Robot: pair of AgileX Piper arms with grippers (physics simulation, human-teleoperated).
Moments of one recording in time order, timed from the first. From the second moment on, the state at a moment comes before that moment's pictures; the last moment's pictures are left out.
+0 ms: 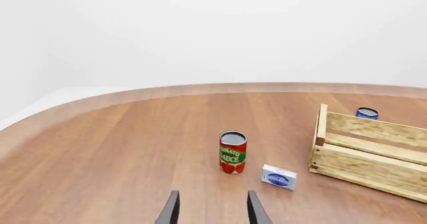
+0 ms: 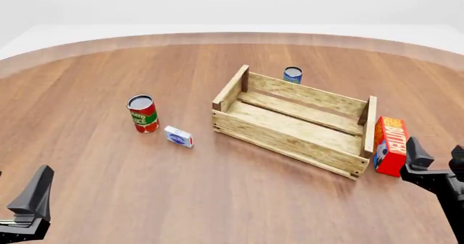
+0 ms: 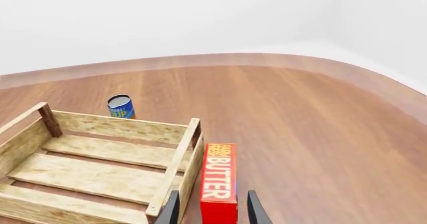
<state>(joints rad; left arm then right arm) 0.00 0.00 0.00 0.00 0.00 -0.23 1.12 0.00 -0.97 0.03</state>
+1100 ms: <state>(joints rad) 0.00 0.00 0.00 0.00 0.00 -0.23 1.47 -0.04 -1.22 0.05</state>
